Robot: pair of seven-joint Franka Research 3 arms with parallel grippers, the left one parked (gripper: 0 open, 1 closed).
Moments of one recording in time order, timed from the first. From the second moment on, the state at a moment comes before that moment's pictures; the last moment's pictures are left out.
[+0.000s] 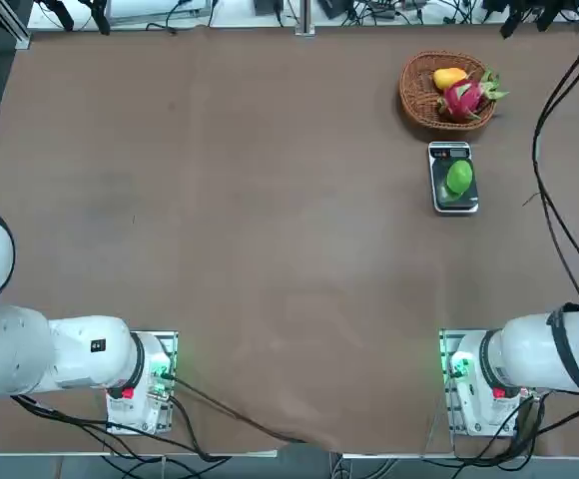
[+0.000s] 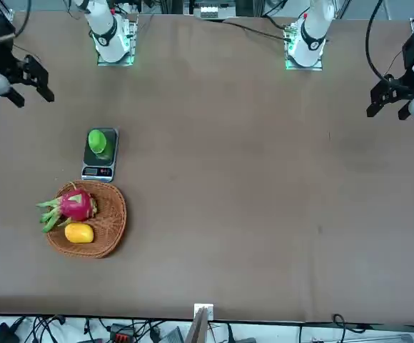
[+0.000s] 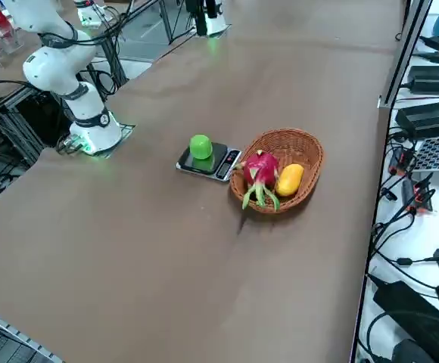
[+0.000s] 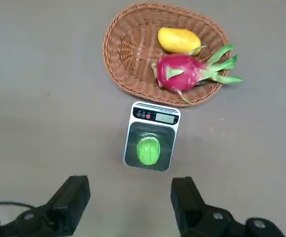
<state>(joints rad) 0.01 -0.11 0.05 -1.73 0.02 1.62 -0.10</state>
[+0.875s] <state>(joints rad) 0.01 -0.02 0.05 -2.15 0.02 2.02 -0.10</state>
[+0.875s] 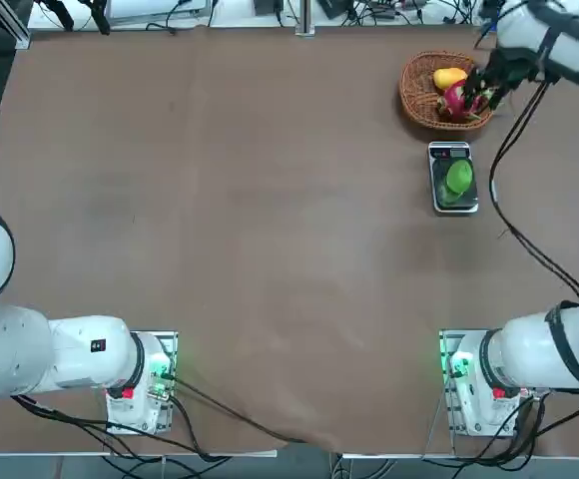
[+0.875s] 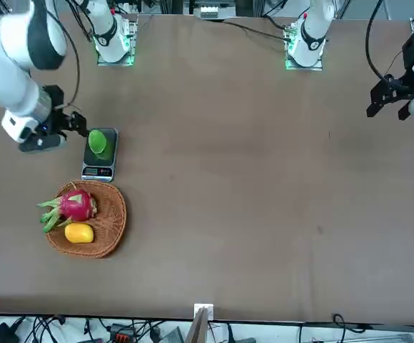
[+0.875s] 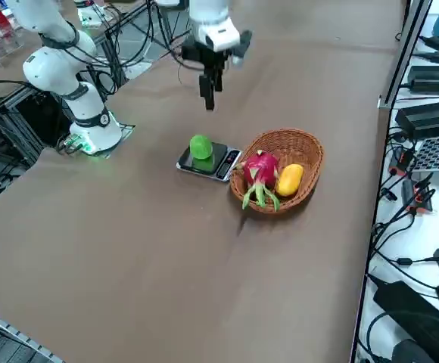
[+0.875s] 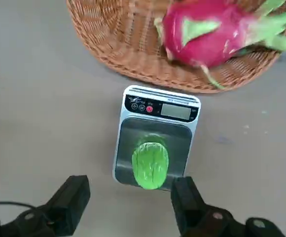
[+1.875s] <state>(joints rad) 0.00 0.07 0.05 -2.33 0.02 2.25 -0.20</state>
